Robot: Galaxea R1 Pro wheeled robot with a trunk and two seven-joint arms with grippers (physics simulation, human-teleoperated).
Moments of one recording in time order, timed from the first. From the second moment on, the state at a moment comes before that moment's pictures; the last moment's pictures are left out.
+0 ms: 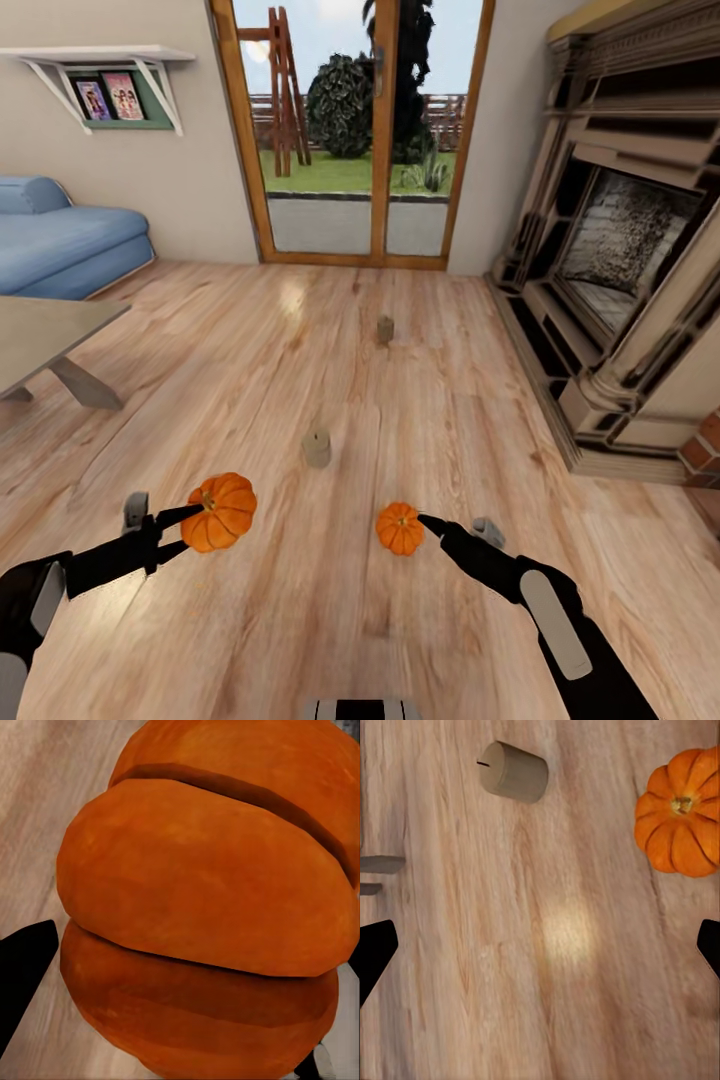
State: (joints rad) left arm -0.59 0.31 0.54 -0.69 0.11 1.04 -1.21; right arm -0.36 -0.03 -0.02 -1.16 -0.87 0.65 0.11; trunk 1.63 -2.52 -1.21
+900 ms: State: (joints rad) left arm -0.59 0.31 0.47 -0.69 0.11 1.04 -1.35; right arm -0.42 -0.04 -0.02 -1.01 -0.87 0.64 0.08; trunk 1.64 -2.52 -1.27
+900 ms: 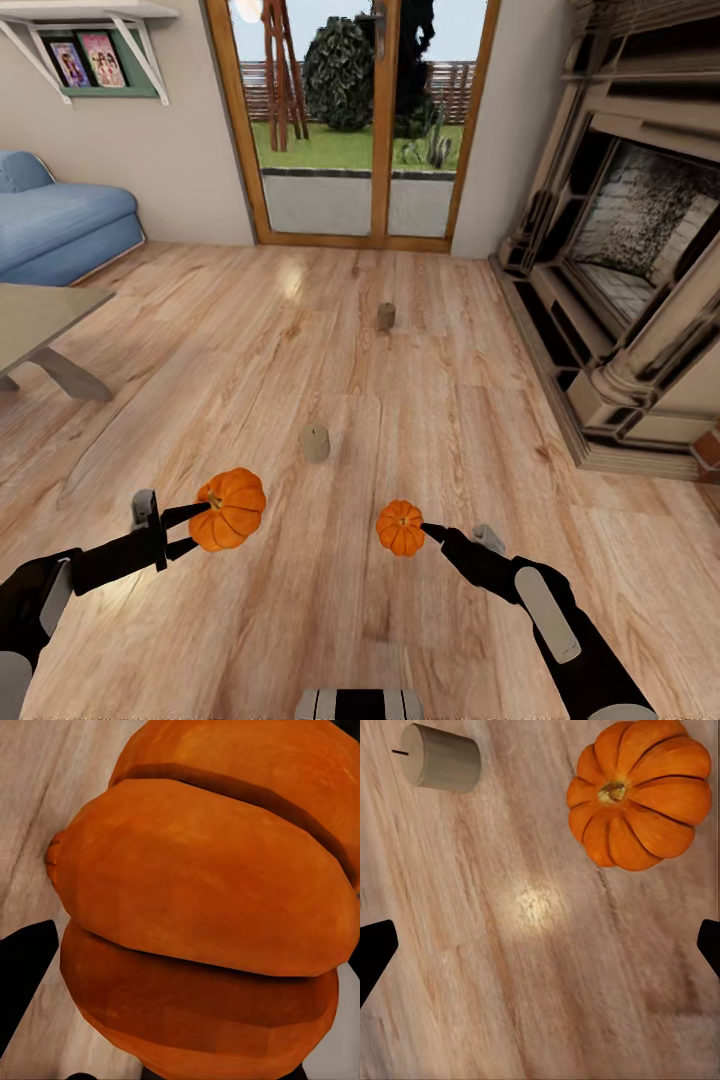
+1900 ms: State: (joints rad) left arm -0.56 0.40 0.42 -0.88 0.12 1.04 -1.57; right arm -0.42 -0.04 -0.08 -0.92 -0.88 0.48 0.14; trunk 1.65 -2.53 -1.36
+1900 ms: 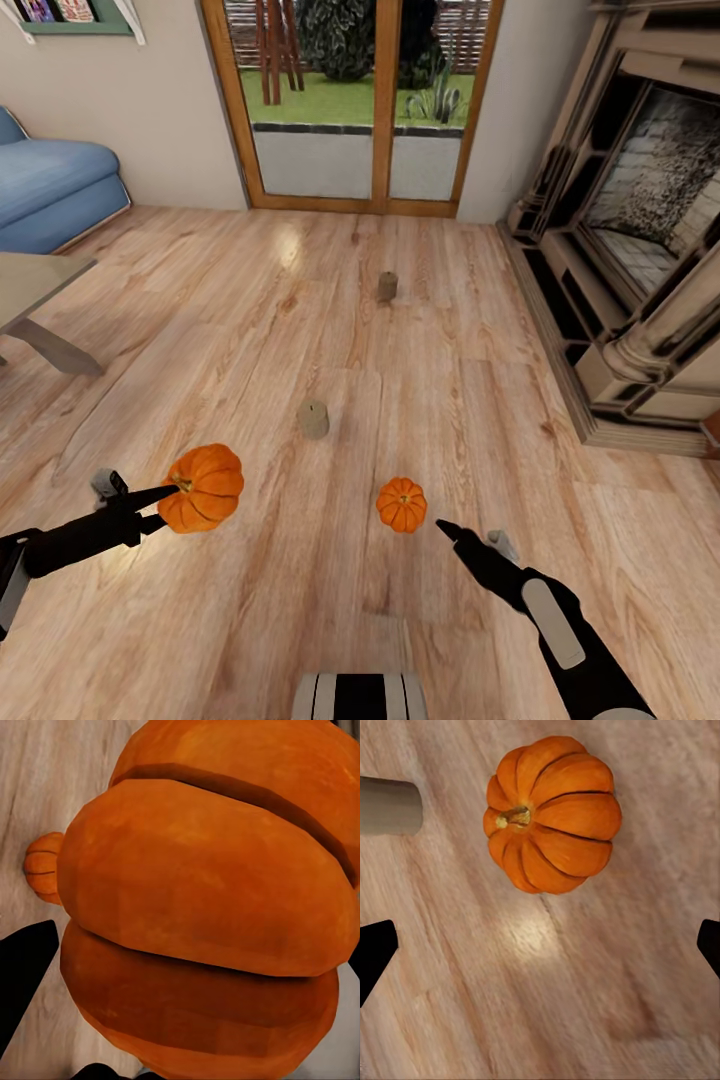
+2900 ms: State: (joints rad) left arm -0.55 0.39 0.33 -0.89 0.12 1.04 -1.57; right arm -0.42 -0.03 -0.08 -0.88 -0.87 0.47 0.22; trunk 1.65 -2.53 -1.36
